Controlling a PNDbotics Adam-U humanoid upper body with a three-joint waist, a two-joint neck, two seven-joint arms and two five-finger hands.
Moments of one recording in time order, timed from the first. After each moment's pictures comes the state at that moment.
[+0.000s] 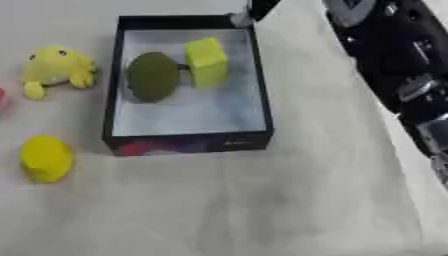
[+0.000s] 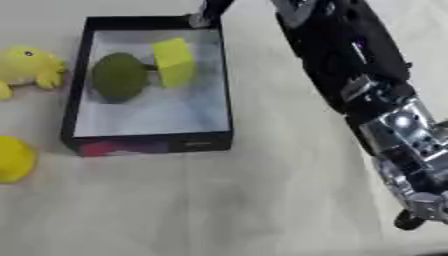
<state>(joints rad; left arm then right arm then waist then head) -0.31 0.84 0.06 -1.72 0.60 -0.06 0.36 -1.28 -0.29 0.19 -1.07 0.65 0.01 0.70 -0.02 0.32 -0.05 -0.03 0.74</state>
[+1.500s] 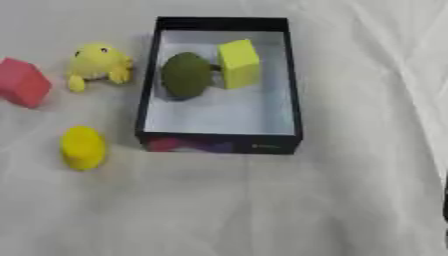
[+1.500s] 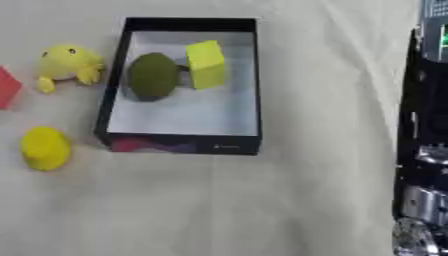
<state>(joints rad) -0.28 0.86 0.09 -1.76 0.48 -0.07 0.37 -0.98 -0.23 -0.31 -1.46 0.55 0.40 0.19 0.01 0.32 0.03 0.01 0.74</state>
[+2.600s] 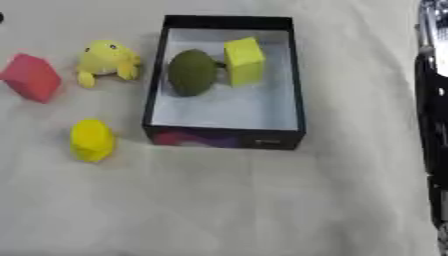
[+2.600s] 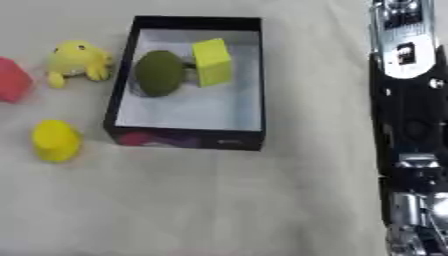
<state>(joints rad) -0.38 1.18 -0.17 -1.84 0.12 0.01 0.02 -0.93 -0.23 -0.18 -1.30 0.32 0.23 -0.17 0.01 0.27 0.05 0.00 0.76</state>
